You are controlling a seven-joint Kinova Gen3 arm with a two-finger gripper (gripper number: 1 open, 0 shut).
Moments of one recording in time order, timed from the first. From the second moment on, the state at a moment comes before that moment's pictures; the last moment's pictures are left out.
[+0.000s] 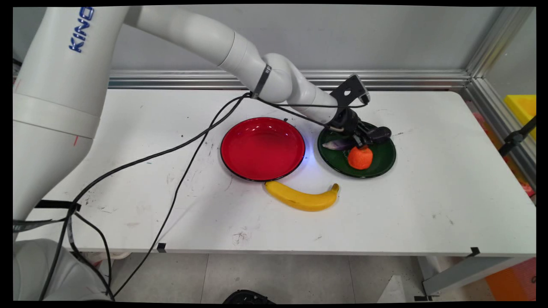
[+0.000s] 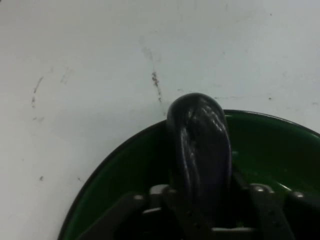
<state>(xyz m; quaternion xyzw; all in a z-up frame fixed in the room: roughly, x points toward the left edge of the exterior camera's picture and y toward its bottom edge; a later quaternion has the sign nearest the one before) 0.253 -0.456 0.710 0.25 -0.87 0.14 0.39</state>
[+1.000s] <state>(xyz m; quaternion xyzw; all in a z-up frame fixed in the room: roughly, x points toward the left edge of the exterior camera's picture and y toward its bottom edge) 0.299 -0.424 0.810 0.24 -0.87 0.14 0.41</state>
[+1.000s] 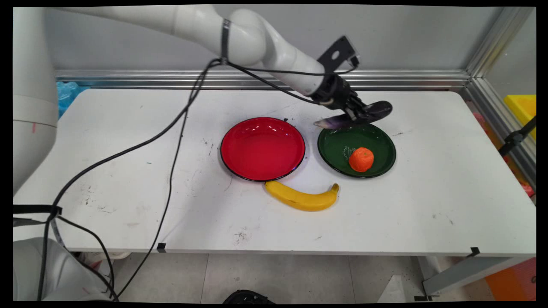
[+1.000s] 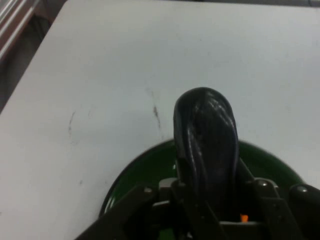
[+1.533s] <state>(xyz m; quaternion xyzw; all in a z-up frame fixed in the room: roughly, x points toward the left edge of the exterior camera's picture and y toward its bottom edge) 0.395 -0.391 0.840 0.20 -0.89 0.14 0.39</state>
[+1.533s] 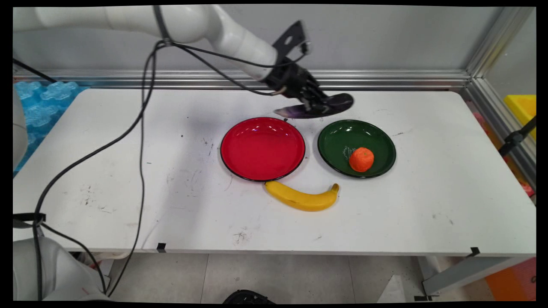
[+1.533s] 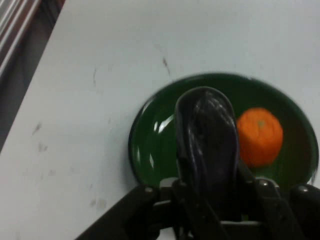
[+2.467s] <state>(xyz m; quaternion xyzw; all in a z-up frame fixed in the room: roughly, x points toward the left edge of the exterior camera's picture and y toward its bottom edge) 0.502 -0.368 0.803 0.13 -0.92 0.11 0.34</state>
